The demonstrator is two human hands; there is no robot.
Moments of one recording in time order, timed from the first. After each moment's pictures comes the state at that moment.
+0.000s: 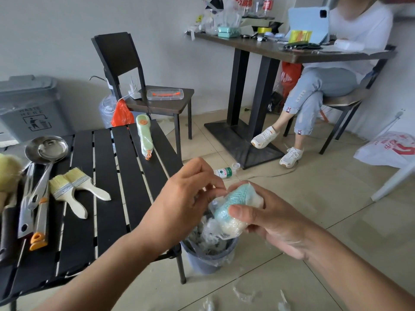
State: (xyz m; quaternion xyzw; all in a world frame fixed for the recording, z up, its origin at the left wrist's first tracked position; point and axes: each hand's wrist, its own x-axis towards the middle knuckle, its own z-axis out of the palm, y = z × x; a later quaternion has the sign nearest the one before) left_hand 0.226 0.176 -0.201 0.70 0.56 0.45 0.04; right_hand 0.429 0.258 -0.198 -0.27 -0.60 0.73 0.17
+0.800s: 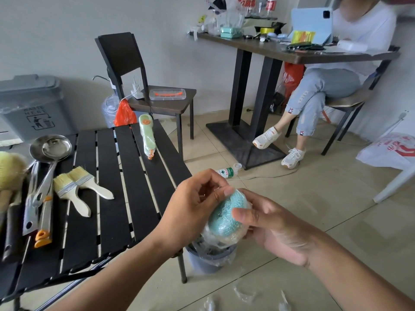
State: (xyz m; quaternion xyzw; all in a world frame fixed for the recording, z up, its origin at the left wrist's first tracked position) left_hand 0.241 0.182 -0.219 0.57 0.54 0.55 0.30; right_hand 0.429 0.256 -0.207 -0.24 -0.54 0.79 0.14
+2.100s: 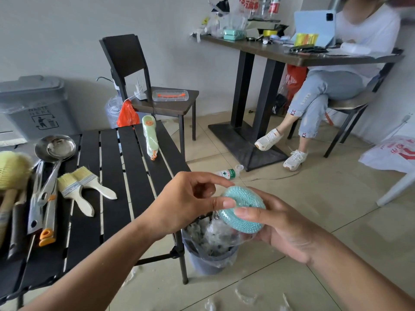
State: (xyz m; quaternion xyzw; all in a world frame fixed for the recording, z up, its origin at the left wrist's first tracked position) left_hand 0.212 0.183 -0.203 0.61 0.54 0.46 0.36; right_hand 0.433 0.265 -0.208 -0.24 -0.59 0.75 0.15
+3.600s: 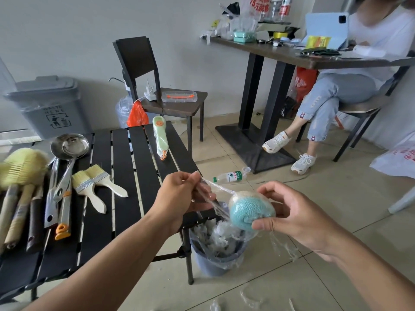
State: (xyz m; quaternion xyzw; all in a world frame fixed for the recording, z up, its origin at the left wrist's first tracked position) left_hand 0.203 0.192 -0.219 0.25 0.60 0.62 0.44; right_hand 0.450 0.285 -0.216 -0.31 -0.73 0.57 0.21
